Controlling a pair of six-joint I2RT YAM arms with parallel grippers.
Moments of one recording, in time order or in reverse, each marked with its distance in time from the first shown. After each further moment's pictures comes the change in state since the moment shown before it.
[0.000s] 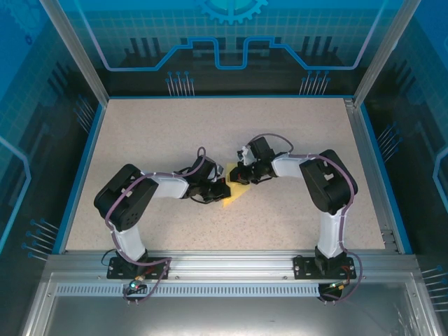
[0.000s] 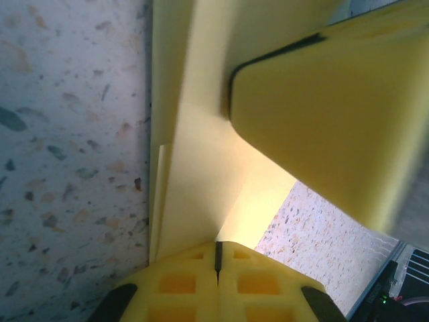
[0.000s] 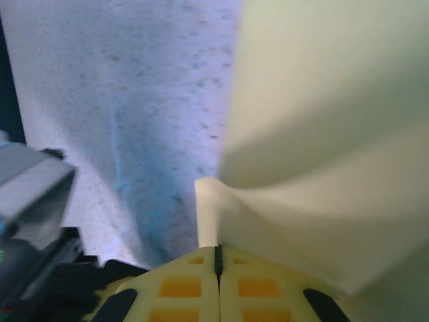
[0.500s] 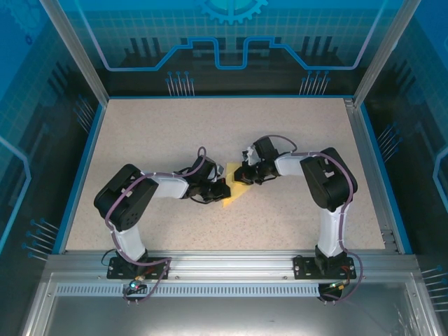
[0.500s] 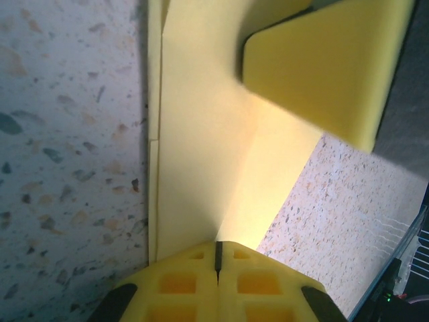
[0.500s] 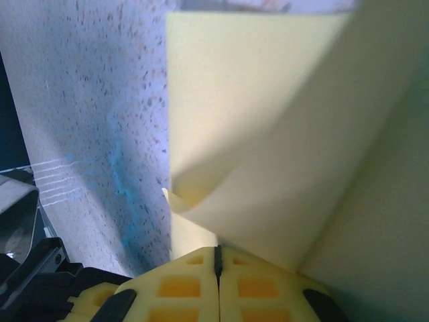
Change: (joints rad) left arm 0.000 0.000 -0.003 0.004 0.000 0.018; right arm -0.058 0.023 0.005 -0.014 -0.023 -0.002
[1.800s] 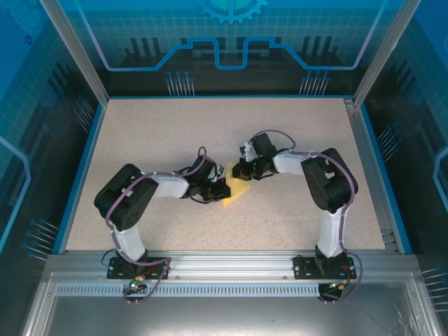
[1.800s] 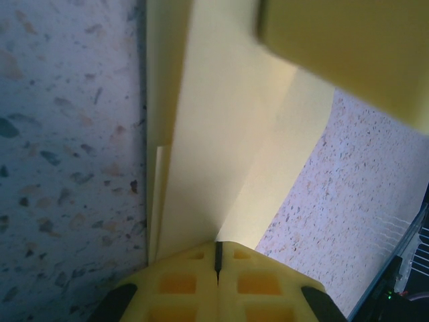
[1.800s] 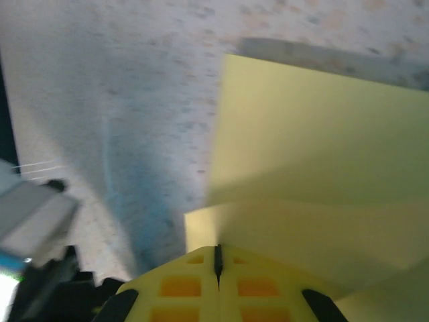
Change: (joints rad) left arm 0.002 0.005 0.010 -0.014 0.008 0.011; right arm 0.028 0.001 0.054 -0.039 0.055 -0.037
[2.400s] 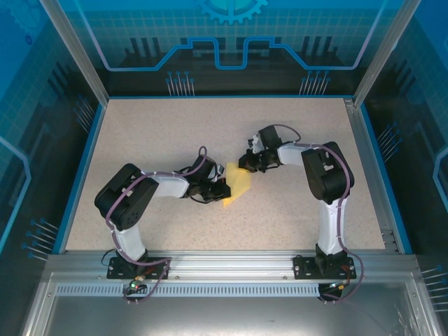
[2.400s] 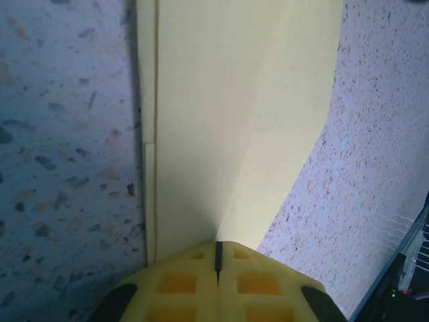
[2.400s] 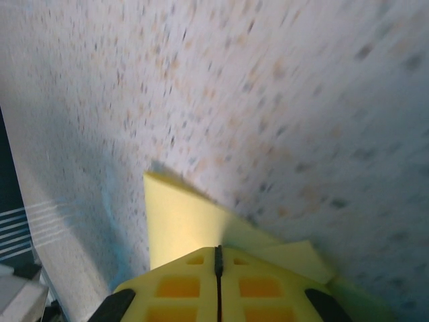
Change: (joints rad) left arm 0.001 0.003 0.003 -0.005 0.000 0.018; right arm -0.107 0.098 0.128 -0.034 -0.013 0.000
